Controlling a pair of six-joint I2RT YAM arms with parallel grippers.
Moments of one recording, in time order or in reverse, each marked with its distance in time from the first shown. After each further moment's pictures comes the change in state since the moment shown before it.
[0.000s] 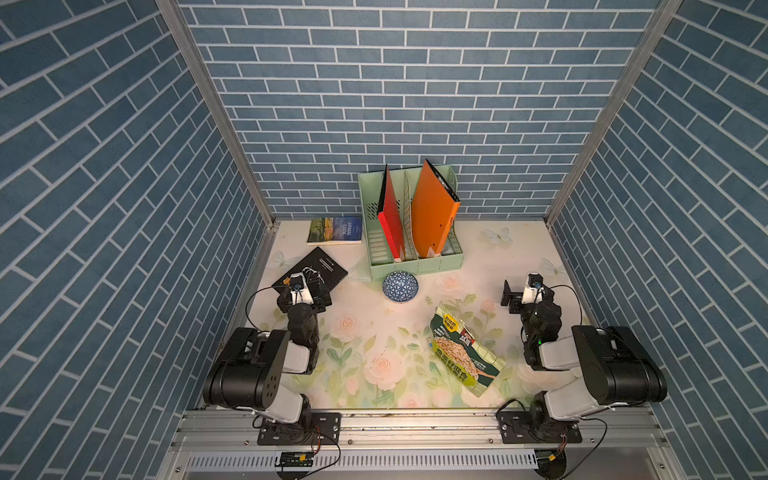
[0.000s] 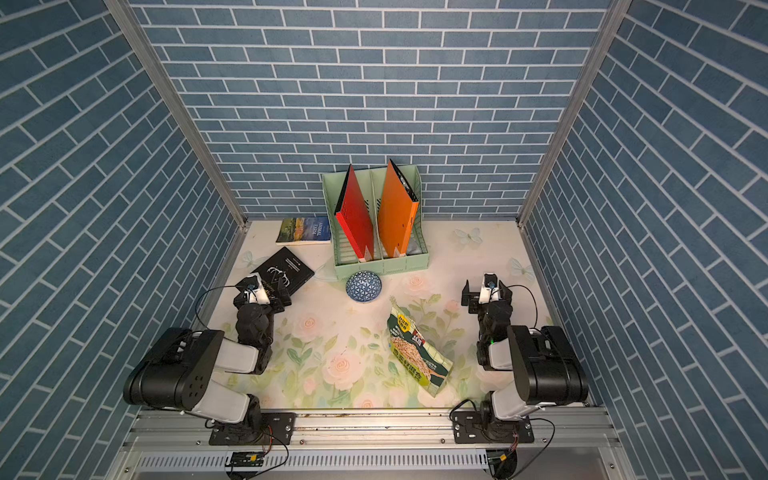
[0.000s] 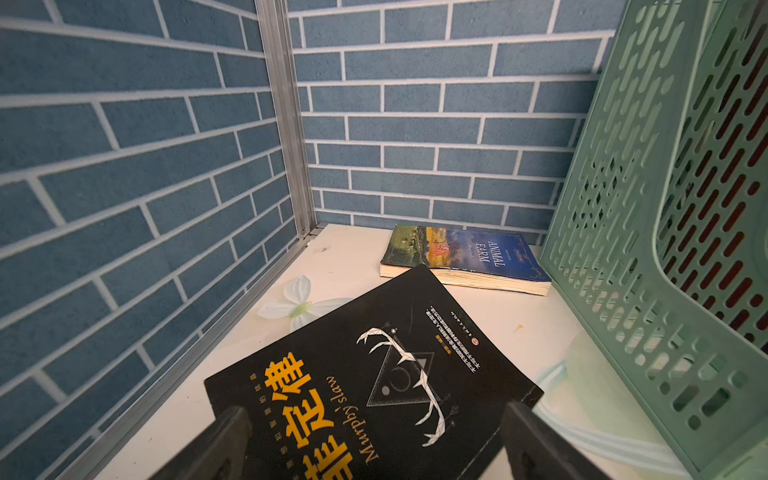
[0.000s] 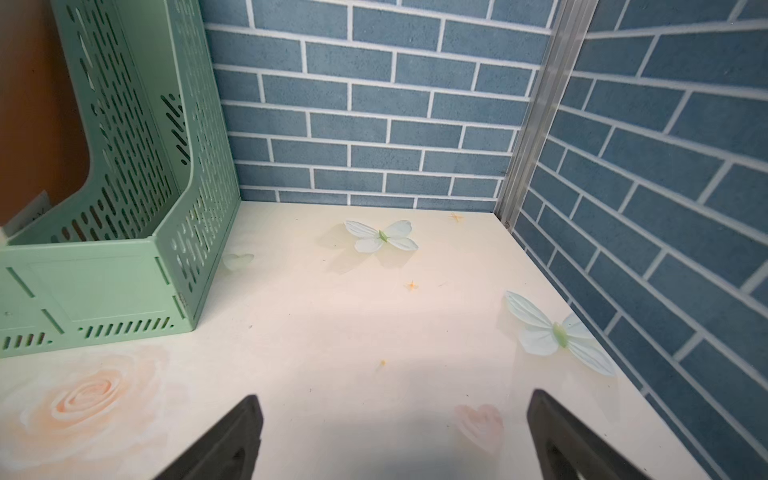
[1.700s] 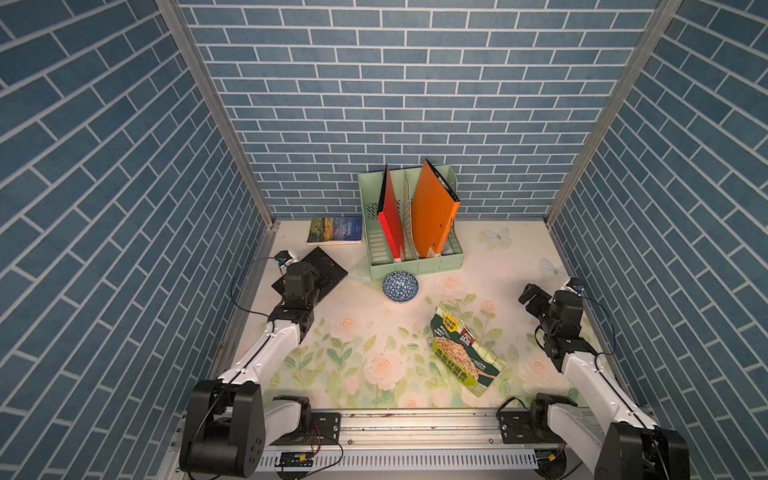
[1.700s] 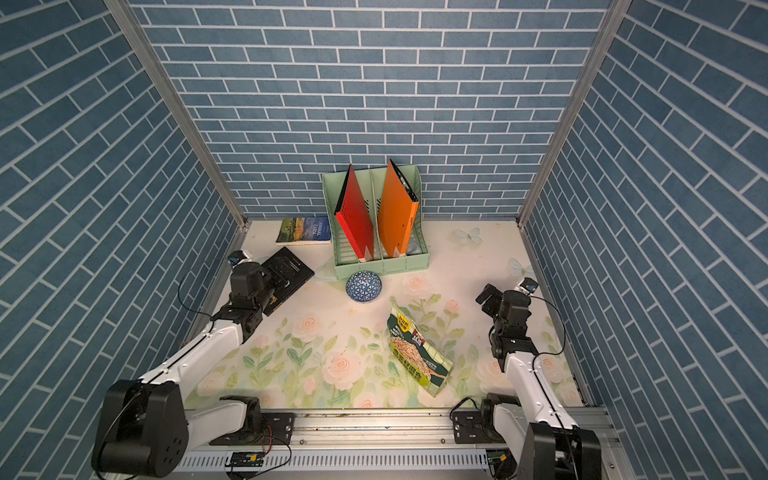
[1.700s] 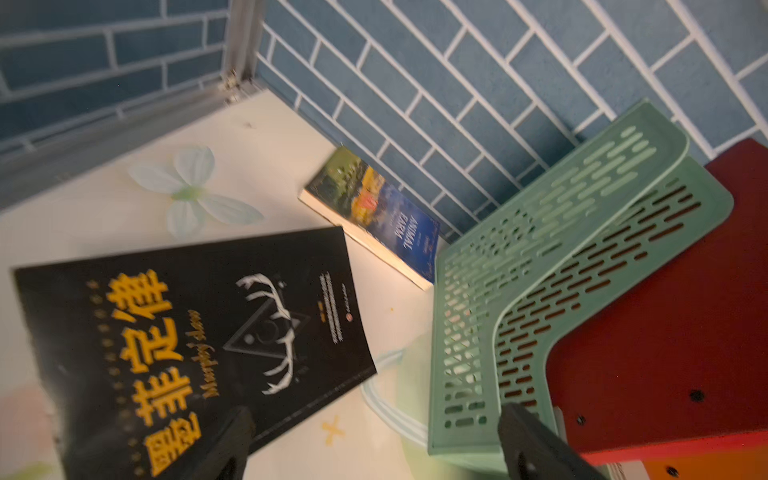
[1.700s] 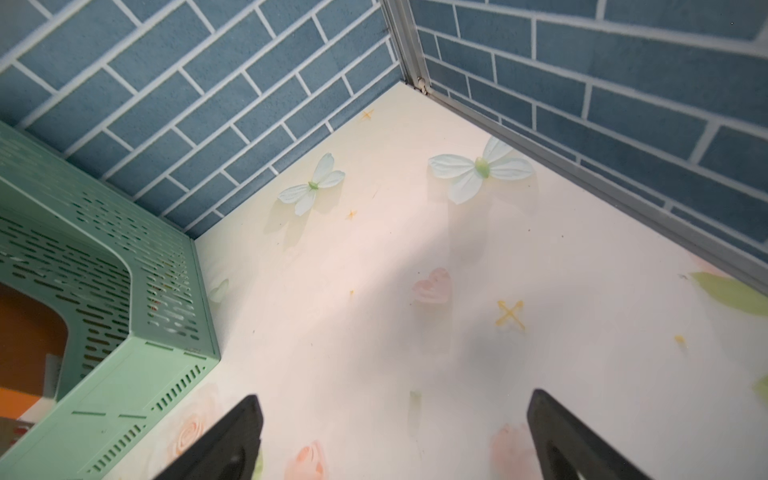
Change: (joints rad) left arm -0.072 -0.291 0.455 -1.107 0.200 -0.711; right arm -0.104 -0.602 0.156 -1.101 0.025 0.606
